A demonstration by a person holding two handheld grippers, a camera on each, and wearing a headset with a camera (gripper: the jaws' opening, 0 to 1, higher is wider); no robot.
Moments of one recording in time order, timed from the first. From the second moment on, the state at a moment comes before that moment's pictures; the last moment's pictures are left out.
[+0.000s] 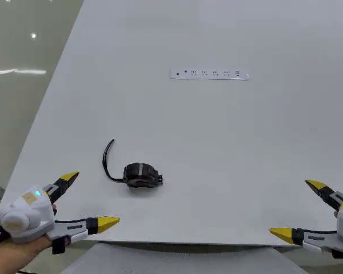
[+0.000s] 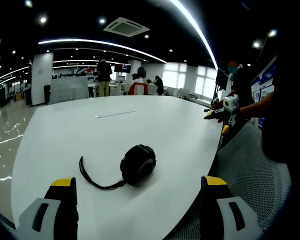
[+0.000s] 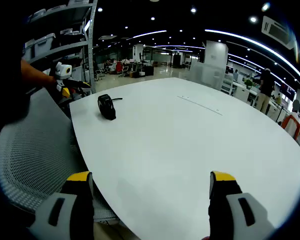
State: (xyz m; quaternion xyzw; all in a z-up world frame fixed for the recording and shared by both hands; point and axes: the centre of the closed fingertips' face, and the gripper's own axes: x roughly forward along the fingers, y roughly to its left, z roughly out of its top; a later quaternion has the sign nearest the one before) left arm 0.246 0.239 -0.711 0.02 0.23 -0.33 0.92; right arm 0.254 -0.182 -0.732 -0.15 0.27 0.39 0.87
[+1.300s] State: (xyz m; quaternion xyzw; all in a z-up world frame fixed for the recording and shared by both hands) left arm 0.269 0.237 -0.711 0.11 0.28 -0.37 0.88; right arm 0.272 -0.185 -0.711 -0.17 0.25 0.40 0.87
